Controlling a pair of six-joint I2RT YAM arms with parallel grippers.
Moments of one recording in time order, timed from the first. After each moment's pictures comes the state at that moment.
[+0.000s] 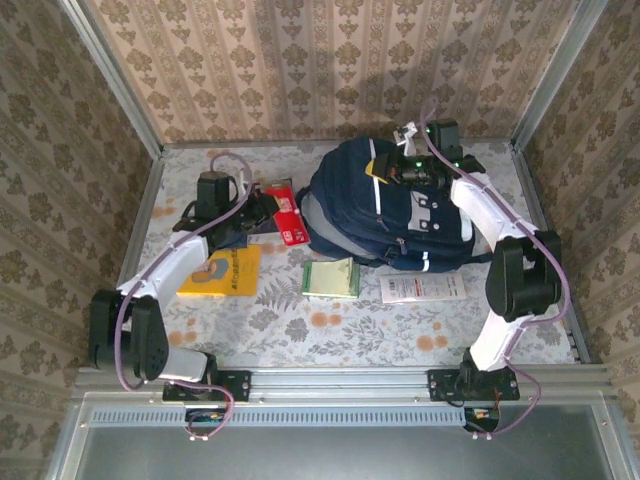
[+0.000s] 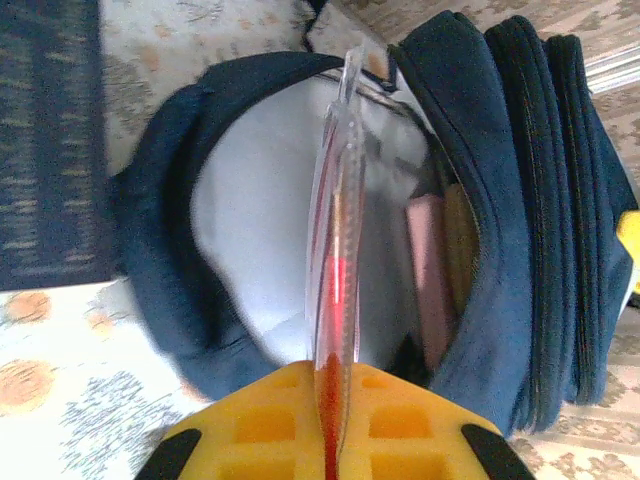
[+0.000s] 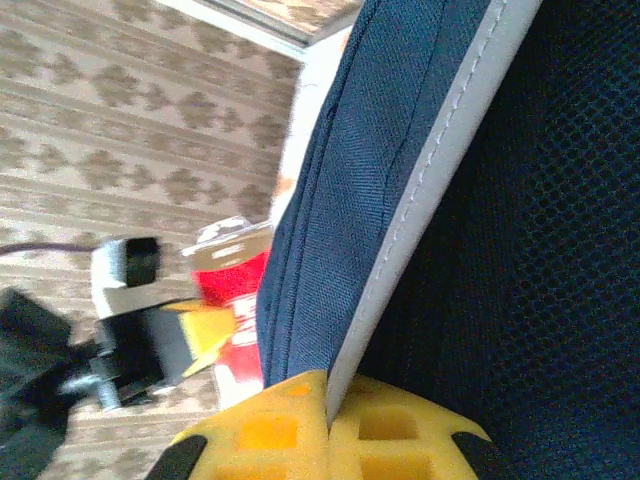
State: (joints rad) left arm -0.28 1.41 0.97 -0.12 0.58 -0.76; right arm 0.13 1.75 1.45 -0.27 -0.89 0.66
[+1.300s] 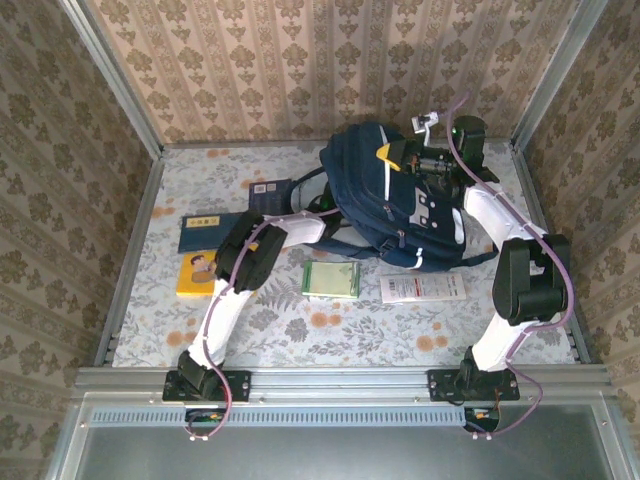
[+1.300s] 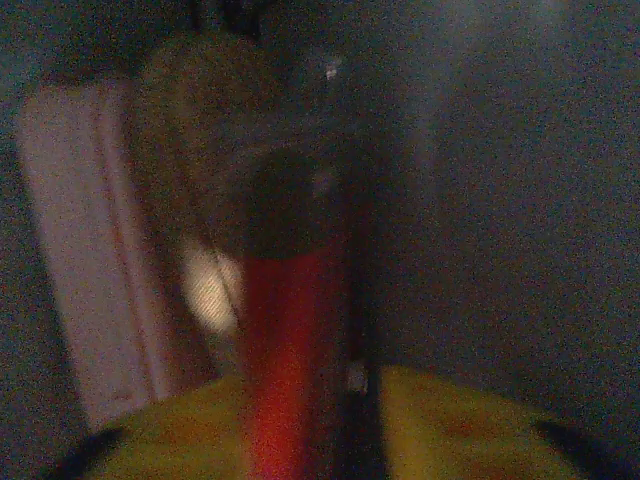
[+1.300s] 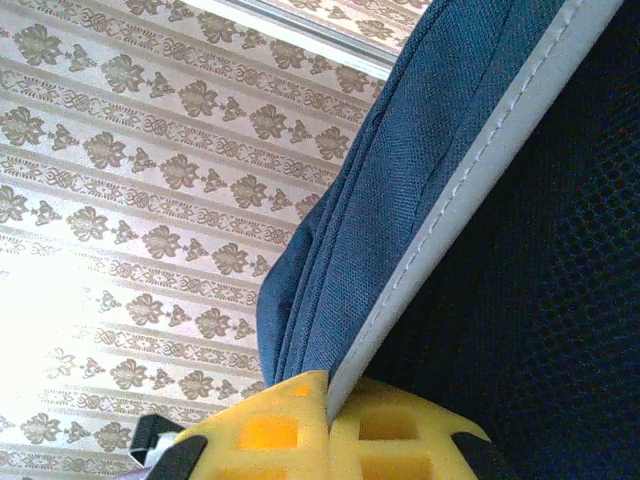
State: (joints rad) left arm -0.75 2.37 1.63 0.57 0.68 -1.38; right arm 0.06 1.73 1.34 0.17 -1.10 0.97
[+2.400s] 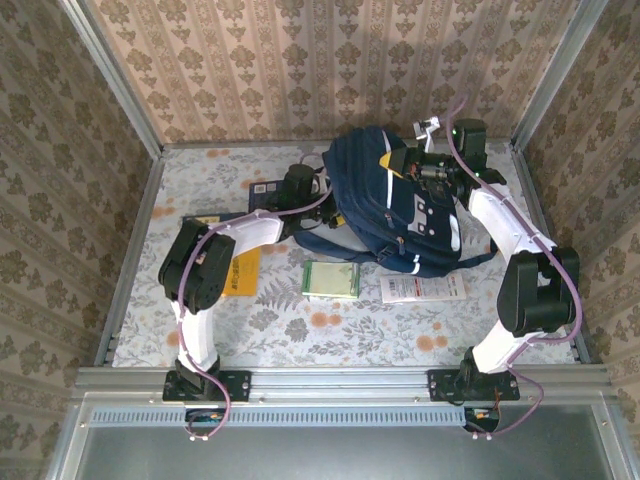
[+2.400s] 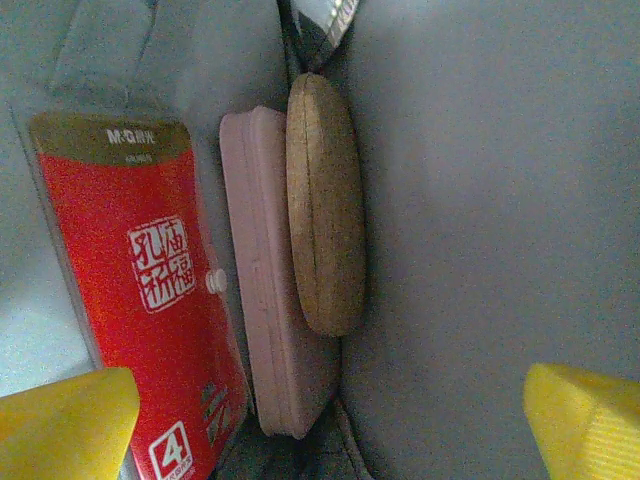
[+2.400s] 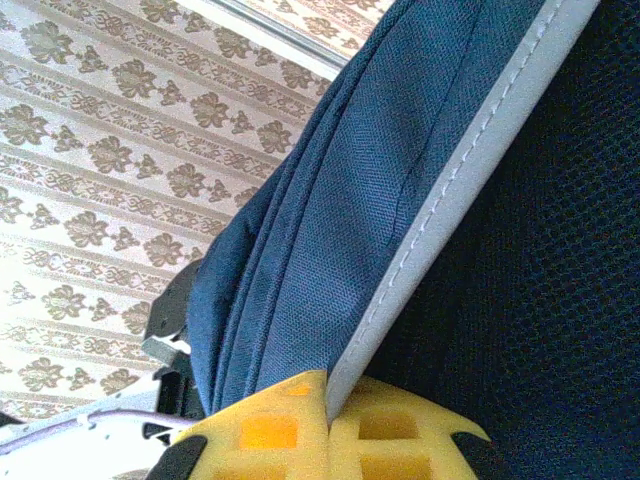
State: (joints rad) left arm -0.62 1.94 1.25 0.29 0.65 -1.12; right arm 0.06 1.65 1.36 -0.14 -0.98 0.68
